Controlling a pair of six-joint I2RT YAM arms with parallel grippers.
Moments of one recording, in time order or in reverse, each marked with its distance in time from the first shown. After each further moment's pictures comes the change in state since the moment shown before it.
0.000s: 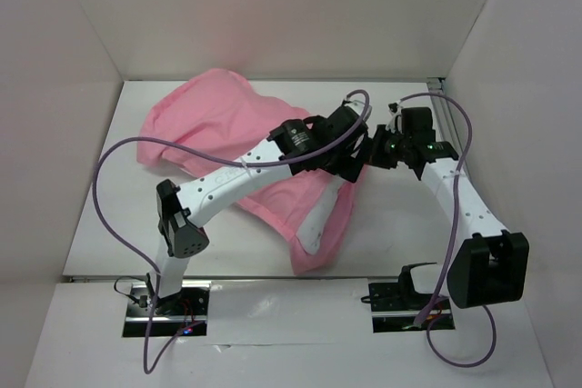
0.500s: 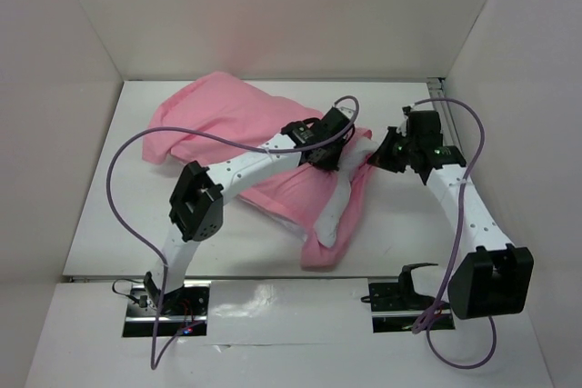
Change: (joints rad) left arm 0.151 0.163 -0.203 0.290 0.103 0.010; right arm -0.026 -0.079 -0.019 -0.056 0.111 0.073
